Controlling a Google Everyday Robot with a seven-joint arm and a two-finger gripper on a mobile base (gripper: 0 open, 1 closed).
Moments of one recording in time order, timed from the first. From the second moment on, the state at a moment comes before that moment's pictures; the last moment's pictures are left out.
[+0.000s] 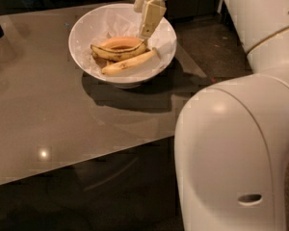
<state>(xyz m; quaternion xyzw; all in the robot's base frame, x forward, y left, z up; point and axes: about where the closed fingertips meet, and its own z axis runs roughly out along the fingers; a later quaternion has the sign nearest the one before) 0.674 -0.014 0.990 -0.74 0.63 0.05 0.22</state>
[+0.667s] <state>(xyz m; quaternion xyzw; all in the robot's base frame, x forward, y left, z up) 0.678 -0.010 0.972 -0.74 0.64 0.06 0.21</state>
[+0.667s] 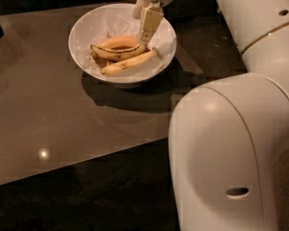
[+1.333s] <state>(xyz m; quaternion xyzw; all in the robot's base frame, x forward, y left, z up) 0.672 -0.010 0.949 -0.74 0.65 0.08 0.18</state>
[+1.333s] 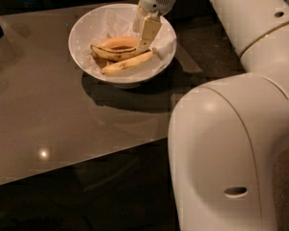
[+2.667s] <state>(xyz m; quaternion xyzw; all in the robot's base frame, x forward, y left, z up) 0.654 -0.023 0.918 -0.72 0.67 0.12 0.15</state>
